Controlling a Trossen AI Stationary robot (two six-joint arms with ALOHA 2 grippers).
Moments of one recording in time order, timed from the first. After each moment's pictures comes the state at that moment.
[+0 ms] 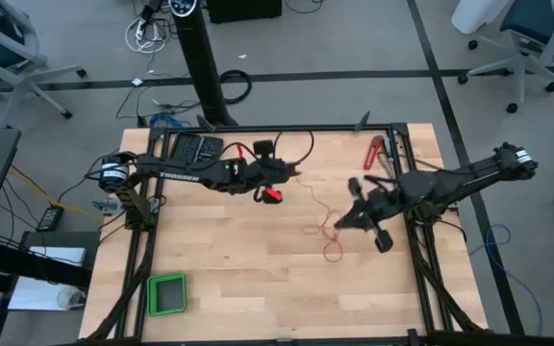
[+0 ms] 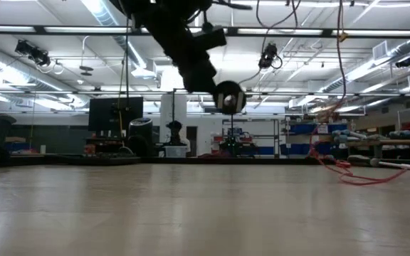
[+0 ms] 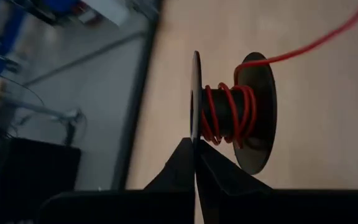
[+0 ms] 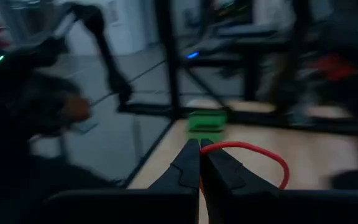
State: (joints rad) left arm 0.10 1.71 1.24 -0.23 -0.53 0.38; right arm 0.31 0.84 0.72 0.05 0.02 0.07
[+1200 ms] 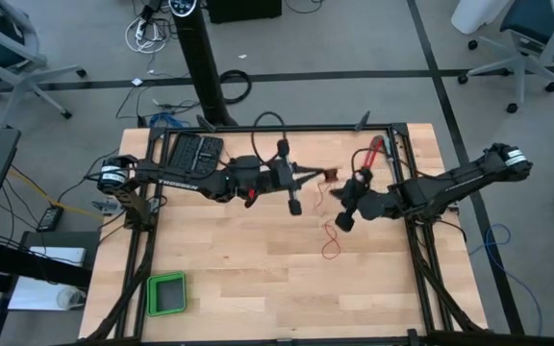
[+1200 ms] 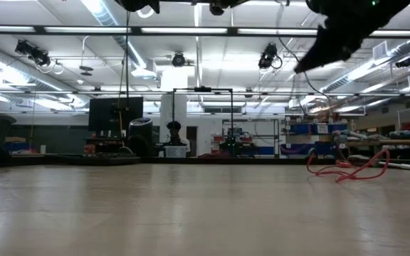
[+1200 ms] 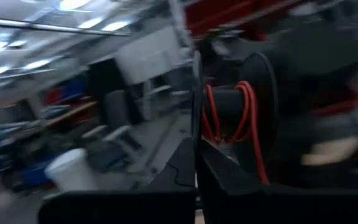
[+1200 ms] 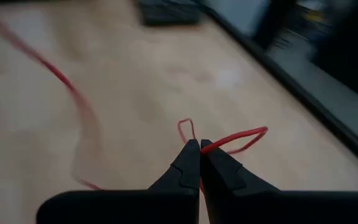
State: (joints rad) left arm 0.02 1.71 1.24 0.63 -0.19 0.38; right arm 0.29 1.05 0.72 -0.35 0.66 0.34
